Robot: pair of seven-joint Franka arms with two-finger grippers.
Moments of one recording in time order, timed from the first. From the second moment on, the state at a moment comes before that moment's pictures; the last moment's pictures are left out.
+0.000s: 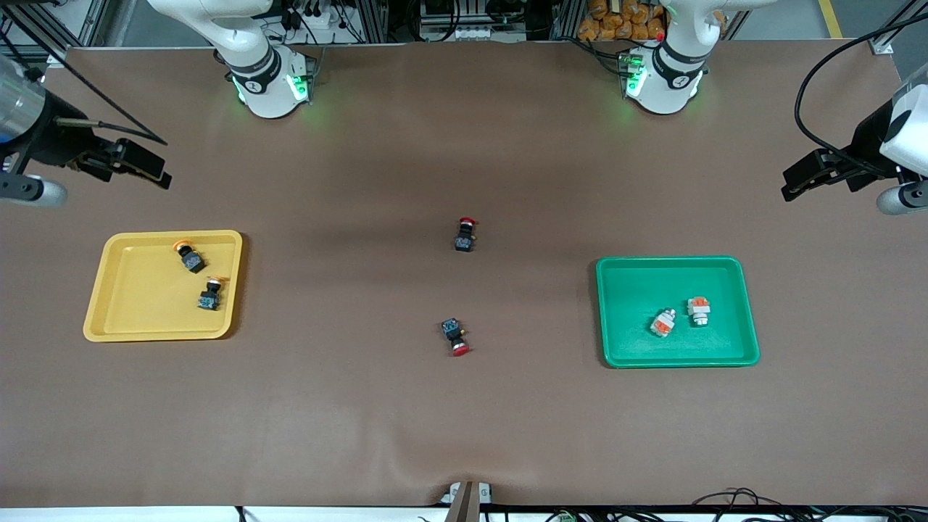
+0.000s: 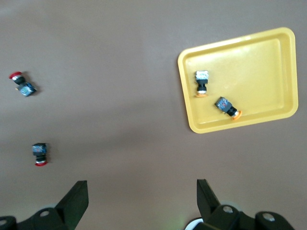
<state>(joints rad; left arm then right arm) -0.01 0.00 -0.08 -1.55 0.02 1.55 -0.23 0.00 -0.04 0.08 -1.58 0.08 1.46 0.26</state>
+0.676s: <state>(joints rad) -0.01 0.00 -0.08 -1.55 0.02 1.55 -0.23 0.00 -0.08 0.13 -1.62 0.02 1.50 0.16</state>
